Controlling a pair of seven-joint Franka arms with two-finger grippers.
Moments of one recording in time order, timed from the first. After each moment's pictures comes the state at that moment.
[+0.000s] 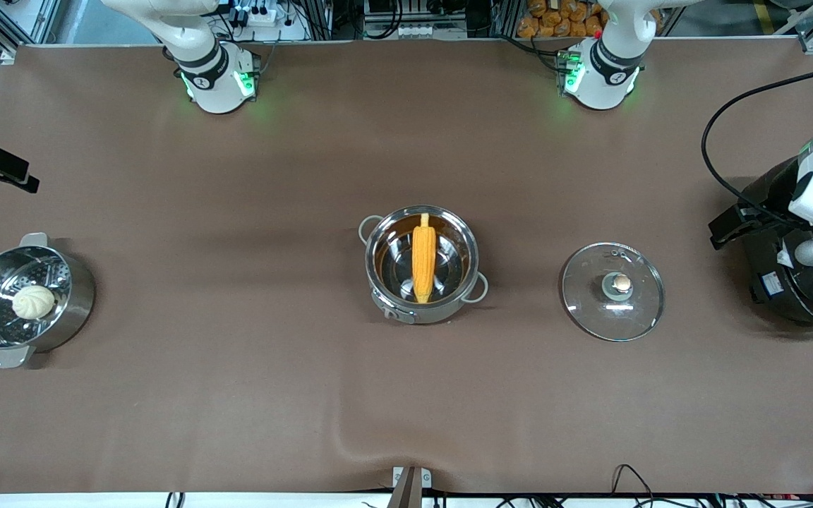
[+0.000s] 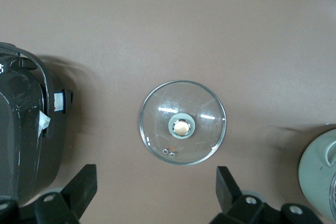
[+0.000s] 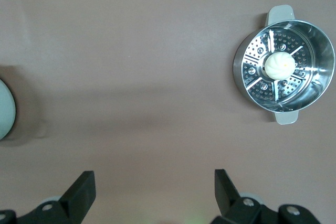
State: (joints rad) left arm 0.09 0.13 -0.21 -1.51 0.11 1.70 -0.29; right arm -0.04 0.07 -0.05 -1.41 0.03 1.42 -0.04
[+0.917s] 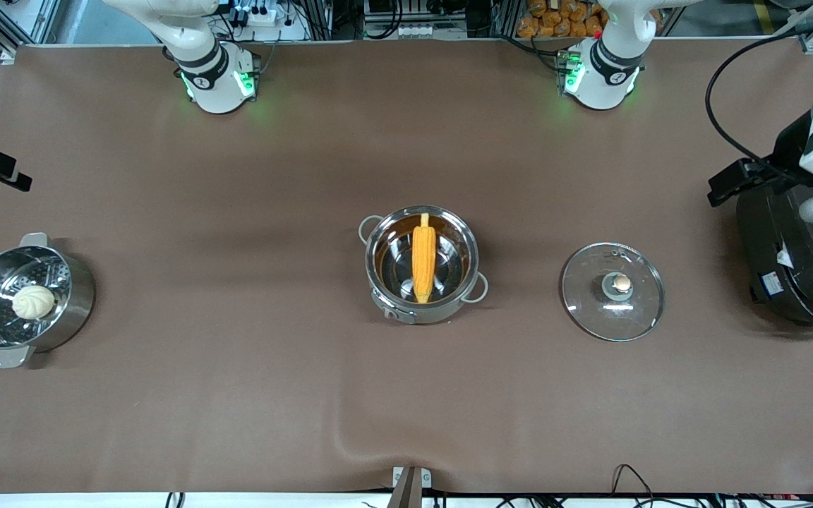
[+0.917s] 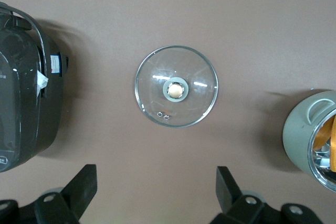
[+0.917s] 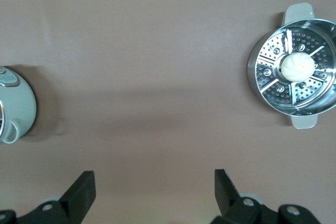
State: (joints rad) left arm 0.09 0.04 -0.20 -1.50 0.03 1.54 -0.29; right arm -0.10 0.08 -0.05 -1.41 0.10 1.42 -0.10
